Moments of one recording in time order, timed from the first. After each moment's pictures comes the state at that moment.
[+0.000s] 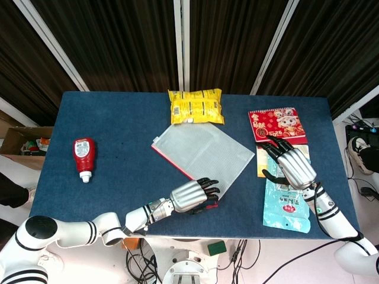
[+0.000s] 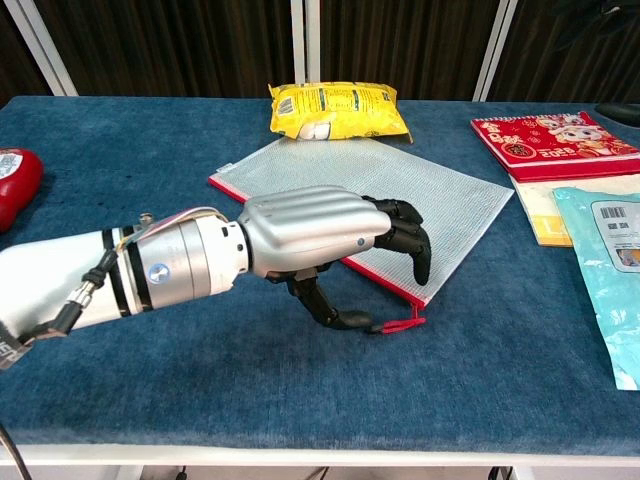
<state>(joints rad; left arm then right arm) -0.91 -1.82 -0.08 -1.27 1.71 0.87 -0.04 0.50 -1.22 0.06 -1.45 -1.67 1.33 0.25</state>
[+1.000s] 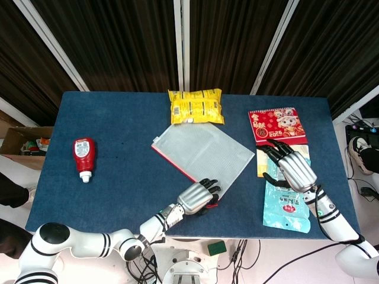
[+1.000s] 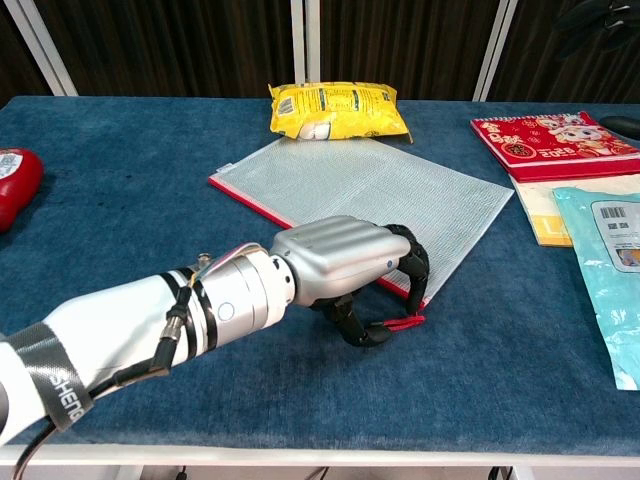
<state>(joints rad) -0.89 -1.95 -0.14 -1.35 1.29 0.80 0.39 0.49 -1.22 0.05 -1.45 -1.68 1.33 0.27</state>
